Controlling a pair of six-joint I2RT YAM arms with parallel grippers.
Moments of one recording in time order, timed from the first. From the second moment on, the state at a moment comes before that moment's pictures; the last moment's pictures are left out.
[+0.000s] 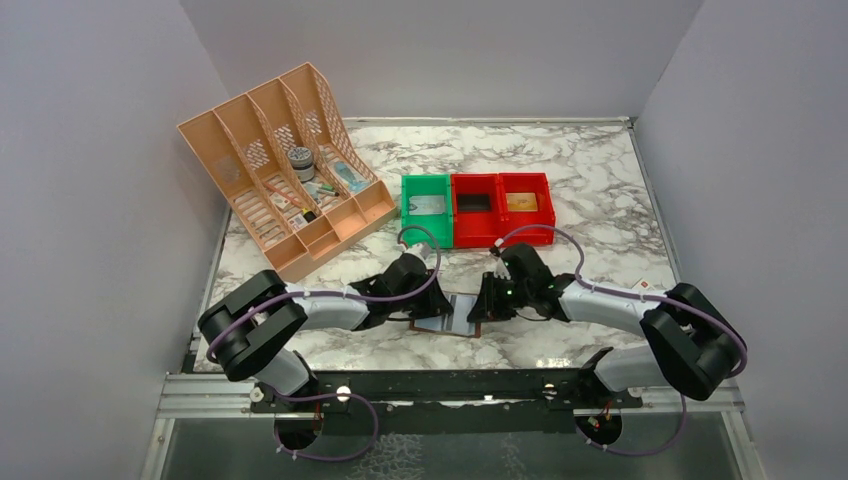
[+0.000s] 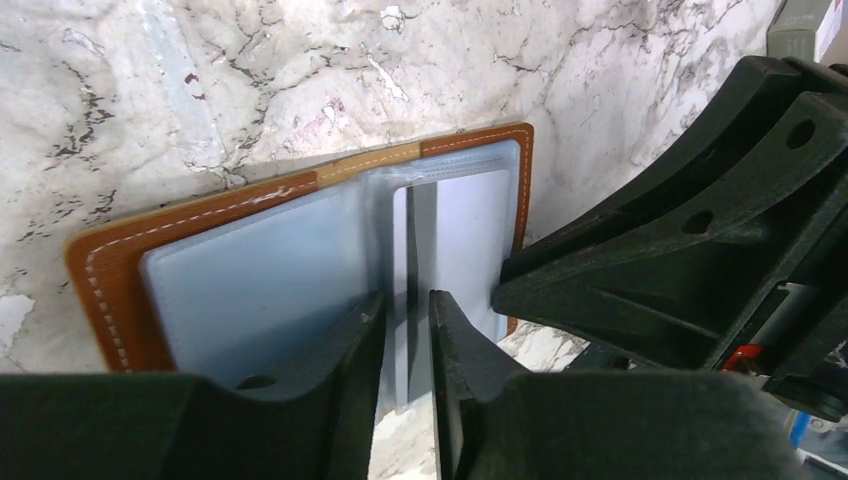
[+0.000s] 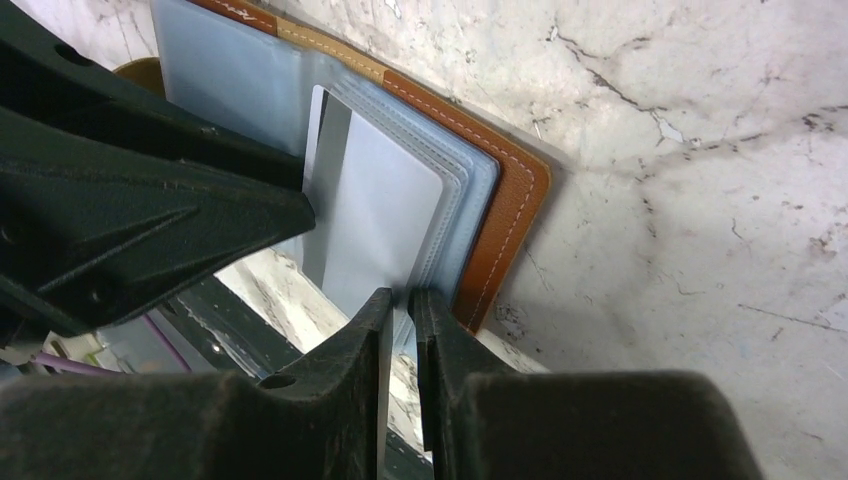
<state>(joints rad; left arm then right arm) -0.90 1.51 0.52 0.27 0.13 -0.98 0.67 1.35 0.47 -0.04 -0.35 0.70</state>
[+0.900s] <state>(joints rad) -0.89 1.42 0.54 0.15 0.06 -0.95 0.68 1.40 0.55 -0.07 -0.23 0.65</state>
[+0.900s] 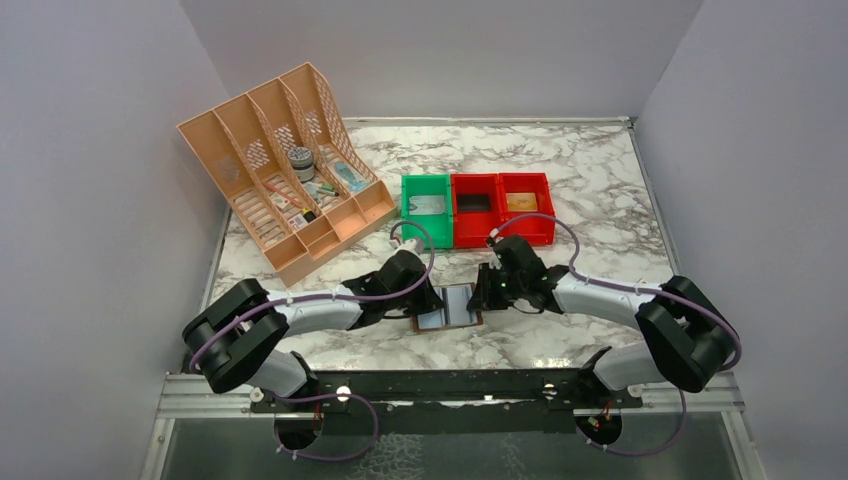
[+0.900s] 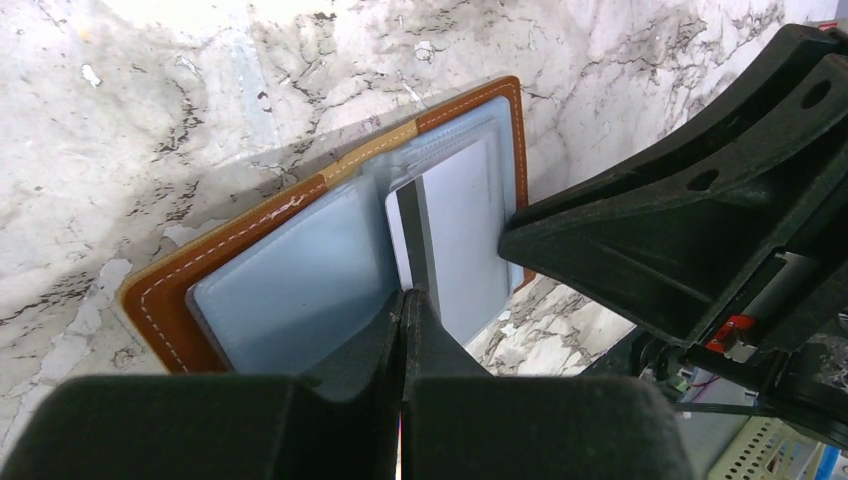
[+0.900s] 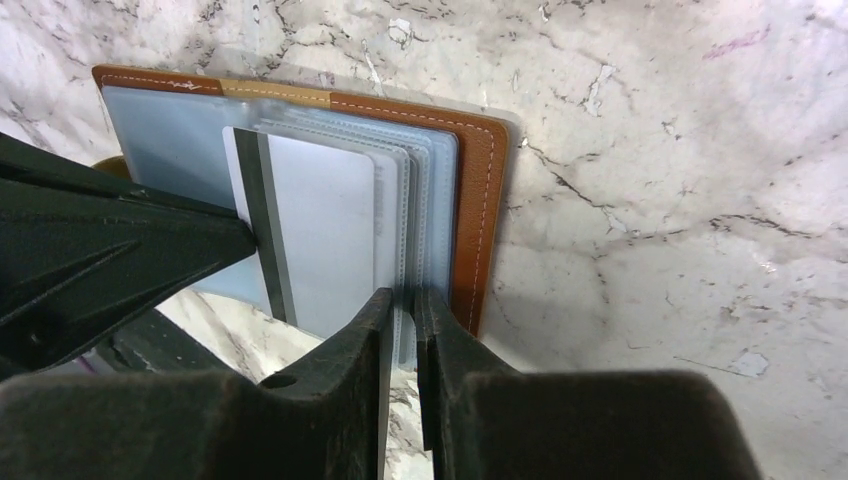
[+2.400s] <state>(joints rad) -0.89 1.31 0.51 0.01 -0.05 -0.96 0.68 1.47 0.62 -0.01 -0.30 0.64</state>
